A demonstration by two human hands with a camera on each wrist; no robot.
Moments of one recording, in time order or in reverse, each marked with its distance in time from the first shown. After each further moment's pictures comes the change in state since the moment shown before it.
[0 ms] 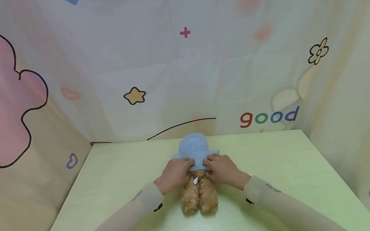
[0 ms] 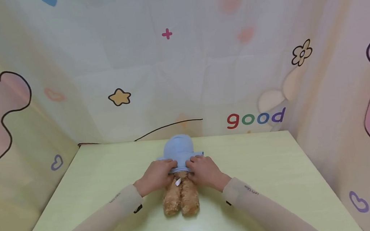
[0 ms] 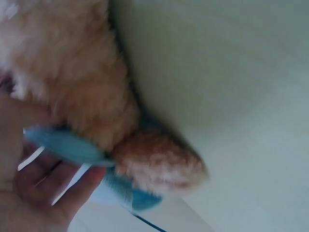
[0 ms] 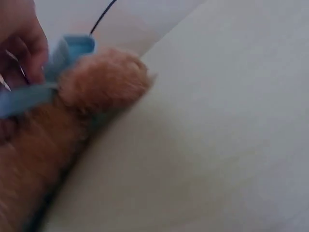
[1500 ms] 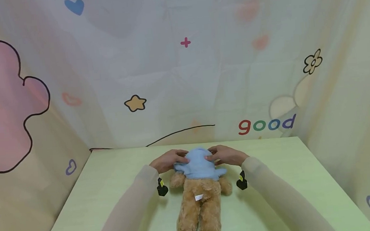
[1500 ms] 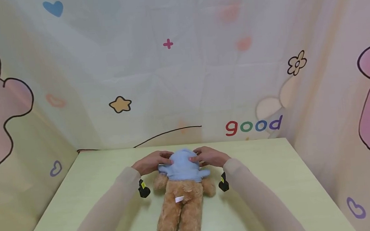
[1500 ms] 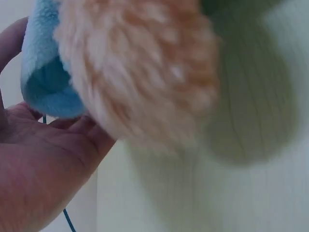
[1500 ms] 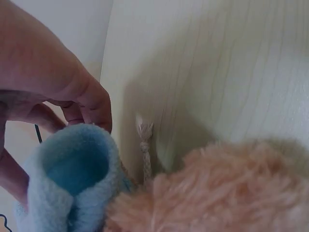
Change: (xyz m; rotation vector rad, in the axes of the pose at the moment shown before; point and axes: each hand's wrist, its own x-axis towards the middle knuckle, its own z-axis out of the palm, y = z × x) left_hand 0.048 -0.079 0.015 -1.310 -0.354 -0.521; right_hand 0.036 0.080 0.009 1.292 -0.511 0.778
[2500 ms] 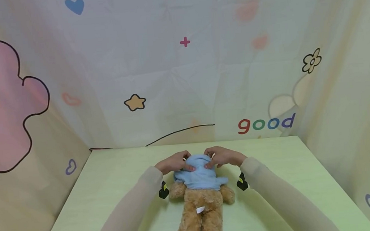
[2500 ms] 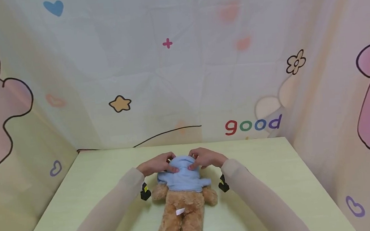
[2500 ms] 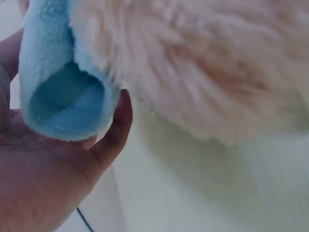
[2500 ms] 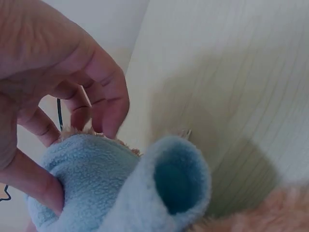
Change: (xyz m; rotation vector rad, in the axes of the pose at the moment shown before) left_hand -0.010 0.015 0.023 0.368 0.007 0.083; right_hand -0.018 -0.020 0.012 -0.311 0.005 -0.068
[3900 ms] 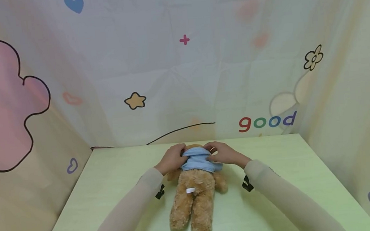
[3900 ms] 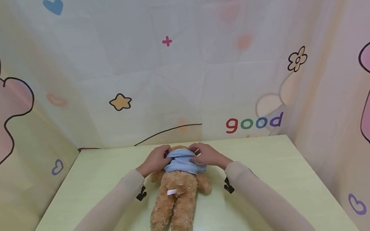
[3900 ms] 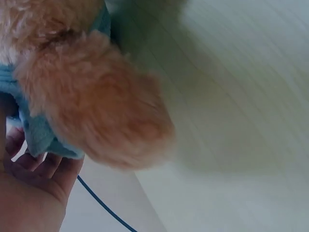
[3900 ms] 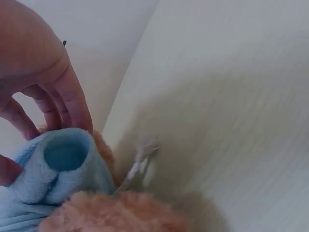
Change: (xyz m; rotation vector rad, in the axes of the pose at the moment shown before) left_hand -0.001 -0.005 0.002 0.432 0.416 0.213; right_hand -0.002 0.008 0.011 -0.217 0.284 -0.276
